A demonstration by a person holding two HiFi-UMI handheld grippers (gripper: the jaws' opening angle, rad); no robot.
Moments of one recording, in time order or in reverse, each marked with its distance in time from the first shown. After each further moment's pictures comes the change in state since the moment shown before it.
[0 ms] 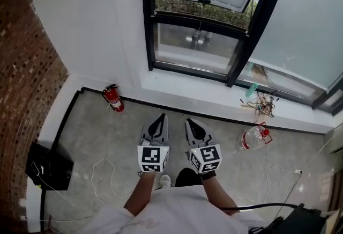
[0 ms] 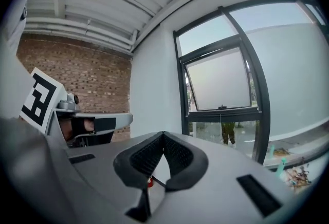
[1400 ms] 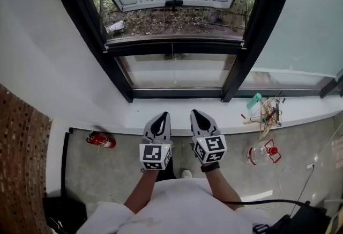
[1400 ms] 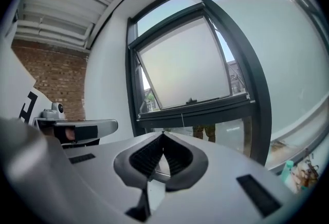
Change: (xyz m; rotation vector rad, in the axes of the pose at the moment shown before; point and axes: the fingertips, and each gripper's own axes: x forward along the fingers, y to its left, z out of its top) left arm 0.476 0.029 -0.044 -0.023 0.084 -0.202; right arm 0.299 -0.384 -0.001 0.173 0.006 -0.232
